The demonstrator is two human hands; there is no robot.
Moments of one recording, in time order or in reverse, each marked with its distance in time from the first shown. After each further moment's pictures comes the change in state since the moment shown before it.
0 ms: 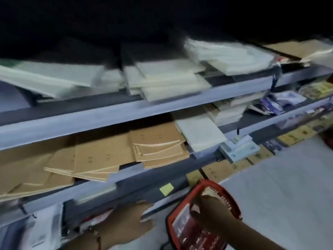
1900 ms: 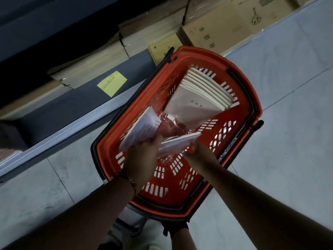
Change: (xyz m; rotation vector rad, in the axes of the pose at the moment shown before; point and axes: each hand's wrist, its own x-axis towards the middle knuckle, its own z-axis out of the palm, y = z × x) left_hand 0.307 0.002 0.523 0.069 -0.248 -0.221; right_hand 0.262 0.320 0.460 0.776 -0.184 0.561
